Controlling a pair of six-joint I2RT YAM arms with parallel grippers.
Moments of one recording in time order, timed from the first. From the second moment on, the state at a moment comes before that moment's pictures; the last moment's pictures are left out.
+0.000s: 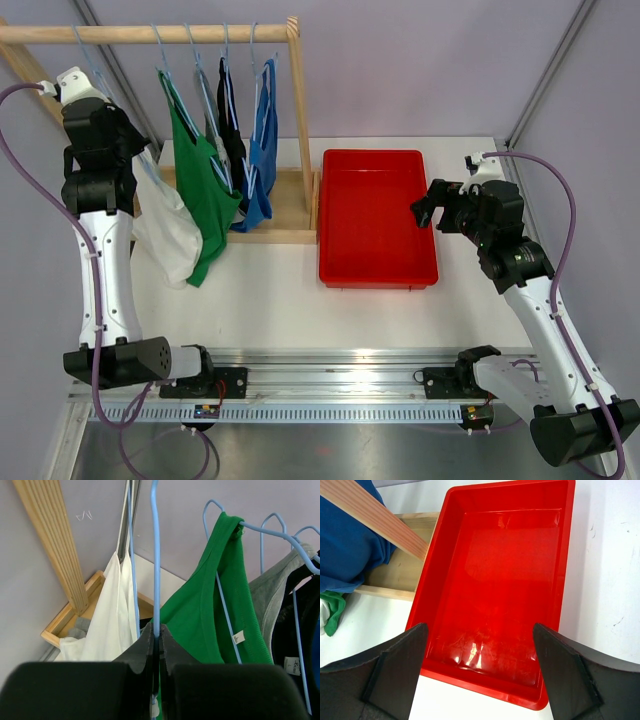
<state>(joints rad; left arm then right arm) 0.16 1.33 1.72 -0.61 -0.18 -0.32 0.23 0.95 1.04 -0.45 -0.09 0.30</state>
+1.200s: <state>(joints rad) 0.16 1.19 1.66 -0.51 -0.11 -0.21 0.23 1.00 1.04 -0.45 -0.12 0.30</state>
